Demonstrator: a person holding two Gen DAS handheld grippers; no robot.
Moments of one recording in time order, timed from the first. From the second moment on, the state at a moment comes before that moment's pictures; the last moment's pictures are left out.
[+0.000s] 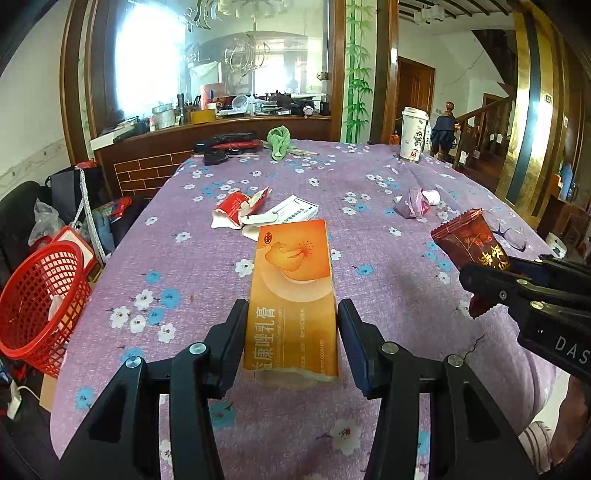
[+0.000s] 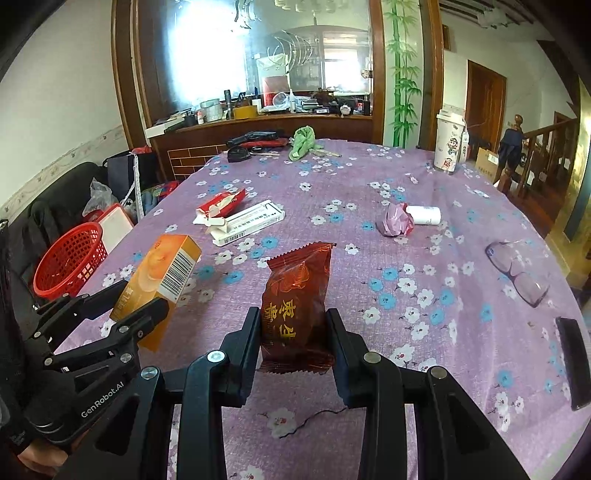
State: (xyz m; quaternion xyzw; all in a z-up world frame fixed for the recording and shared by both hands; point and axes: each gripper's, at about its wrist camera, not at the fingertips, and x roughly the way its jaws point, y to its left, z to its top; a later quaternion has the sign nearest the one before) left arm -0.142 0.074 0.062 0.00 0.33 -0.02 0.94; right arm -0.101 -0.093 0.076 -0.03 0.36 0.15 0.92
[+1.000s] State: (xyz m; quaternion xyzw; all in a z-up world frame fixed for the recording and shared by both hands) left arm -0.146 0.078 0.058 0.02 0.32 0.02 0.95; right arm -0.098 -0.087 0.067 -0.04 0.37 0.15 0.92
